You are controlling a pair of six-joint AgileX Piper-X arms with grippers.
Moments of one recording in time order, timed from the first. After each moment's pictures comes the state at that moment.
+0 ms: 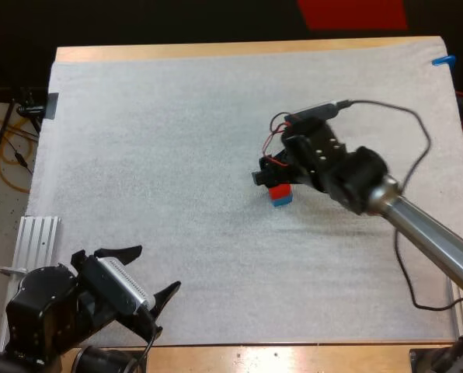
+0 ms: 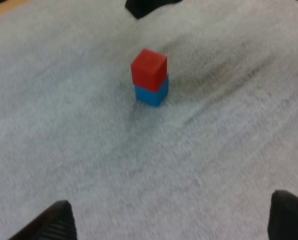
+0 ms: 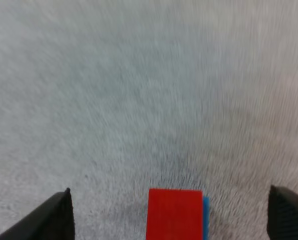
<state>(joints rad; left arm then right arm) -0.25 0.39 -0.84 1.19 0.41 -1.53 0.70 1.52 -1.28 0.73 0.14 -1.59</state>
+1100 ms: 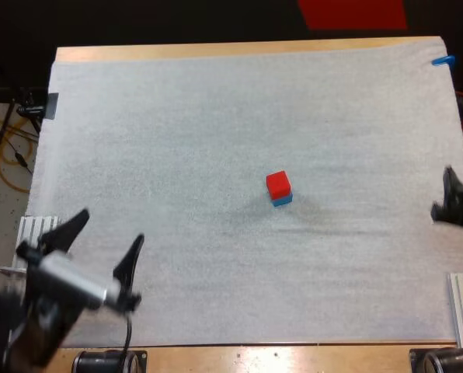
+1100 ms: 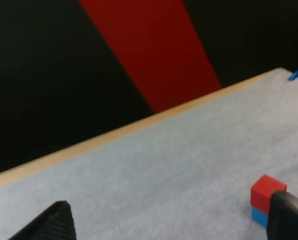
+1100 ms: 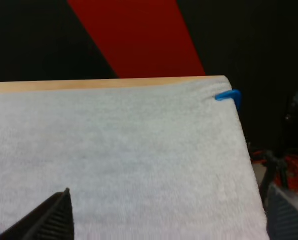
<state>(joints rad) 0.00 0.30 -0.89 0.93 0.38 -1.58 0.15 0.59 -0.95 0.88 0.15 -1.82</state>
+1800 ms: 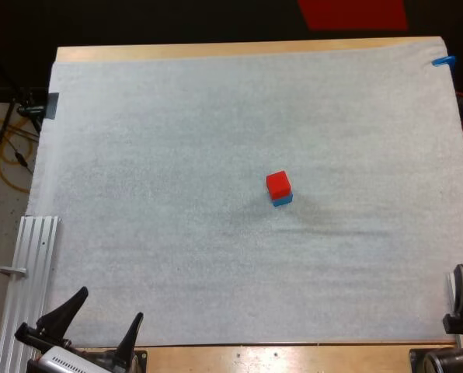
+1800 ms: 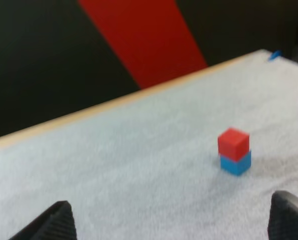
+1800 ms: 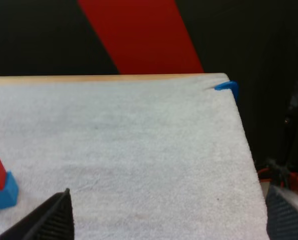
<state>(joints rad) 0.00 -0.01 -0.89 1.27 0.37 -1.58 0.14 -0.01 -0.72 1.12 0.10 -1.86</state>
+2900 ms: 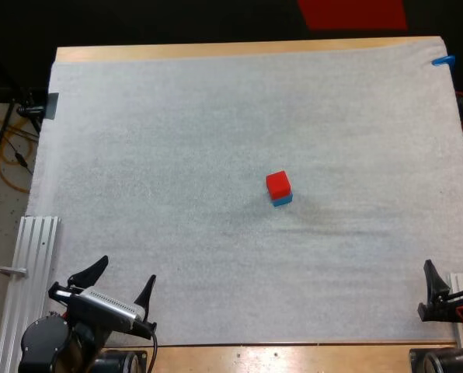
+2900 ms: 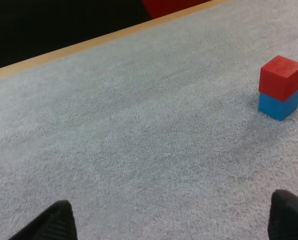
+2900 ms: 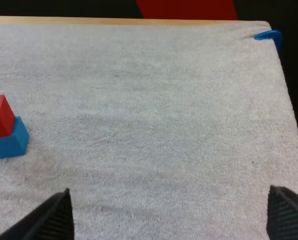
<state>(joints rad) 0.00 -0.01 -0.51 1.04 0.31 -1.55 0.14 -0.01 -0.53 1.04 0.02 -1.87</state>
